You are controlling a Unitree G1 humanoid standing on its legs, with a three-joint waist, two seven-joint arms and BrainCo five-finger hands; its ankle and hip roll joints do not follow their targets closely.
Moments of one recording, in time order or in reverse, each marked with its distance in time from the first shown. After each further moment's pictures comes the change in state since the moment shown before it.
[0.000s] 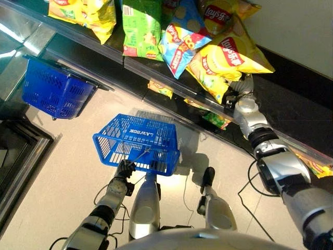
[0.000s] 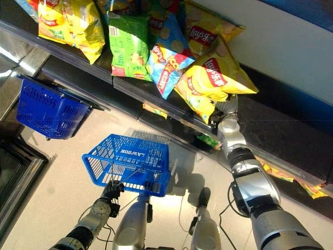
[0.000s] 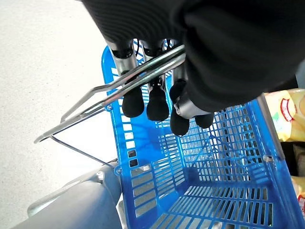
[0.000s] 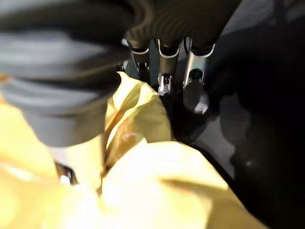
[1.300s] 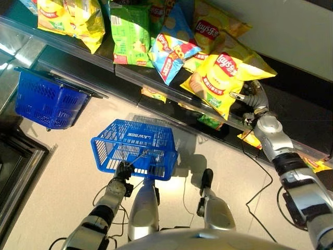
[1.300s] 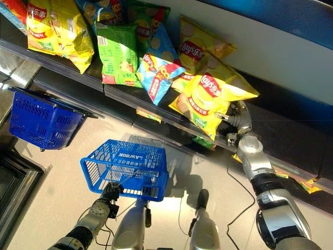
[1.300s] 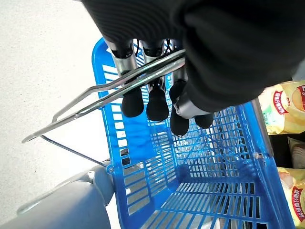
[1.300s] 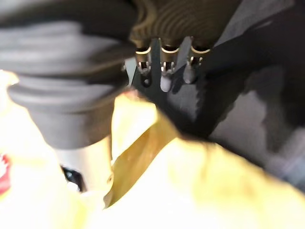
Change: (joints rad) left arm -0.019 -0.002 0.050 0.027 0.002 0.018 -0.026; right arm 0.494 -0.139 -0.042 -0.620 0.102 -0.029 0.249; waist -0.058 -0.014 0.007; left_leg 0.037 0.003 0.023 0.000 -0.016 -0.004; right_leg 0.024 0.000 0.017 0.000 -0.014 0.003
